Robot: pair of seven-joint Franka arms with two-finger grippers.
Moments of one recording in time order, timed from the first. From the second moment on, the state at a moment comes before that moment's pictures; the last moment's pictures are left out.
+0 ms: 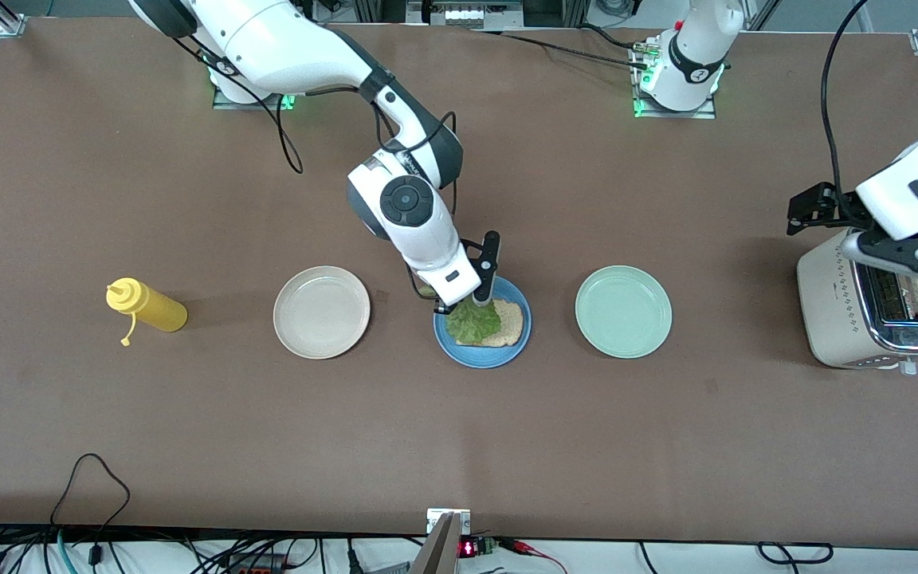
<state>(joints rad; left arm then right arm) -0.02 0.12 -0.03 -1.51 0.02 1.60 0.22 0.62 0.81 0.14 -1.31 -0.02 2.27 -0.68</state>
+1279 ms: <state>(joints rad) -0.02 0.03 0.00 -1.67 0.02 1.66 0.12 0.70 1.01 0.13 -1.16 -0.23 2.33 -0.68</state>
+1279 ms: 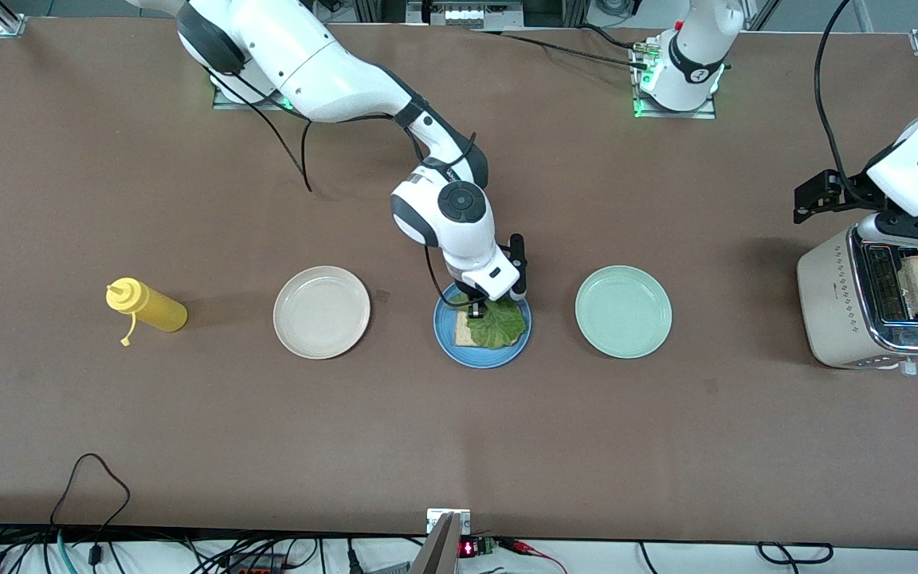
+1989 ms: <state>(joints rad) -0.02 0.02 0.00 -1.66 0.02 1.66 0.12 0.68 0.93 0.08 -1.10 -0.23 2.29 -0.49</state>
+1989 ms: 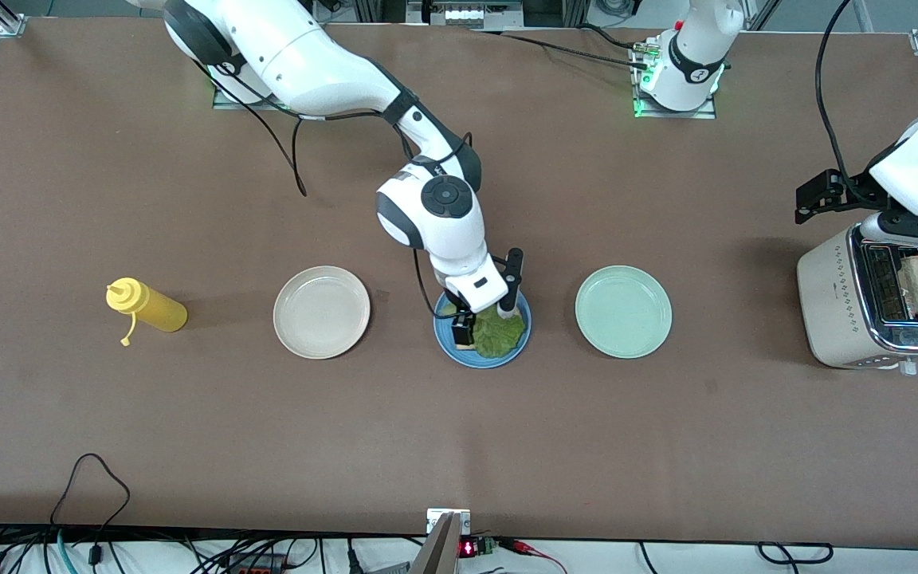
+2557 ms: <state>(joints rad) -0.02 0.02 0.00 -1.65 0.02 1.65 0.12 0.53 0.67 -0.01 -1.10 -0.23 1.86 -0.36</state>
